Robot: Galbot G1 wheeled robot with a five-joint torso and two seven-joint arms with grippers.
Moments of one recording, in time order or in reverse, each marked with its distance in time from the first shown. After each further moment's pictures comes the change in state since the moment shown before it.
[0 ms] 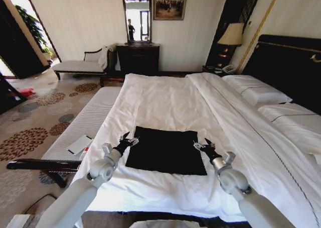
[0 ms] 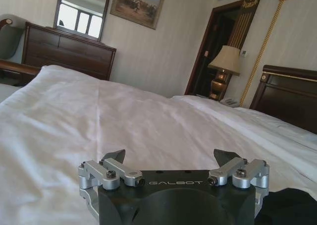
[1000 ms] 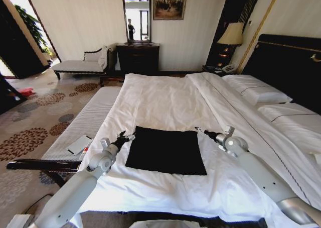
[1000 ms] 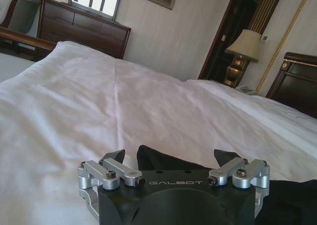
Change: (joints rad) left arm -0.050 -0.018 0.030 0.104 -0.052 0.034 0.003; right arm 0.484 -0.077 -0.265 -0.531 0.340 -0.243 -0.141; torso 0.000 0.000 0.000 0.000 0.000
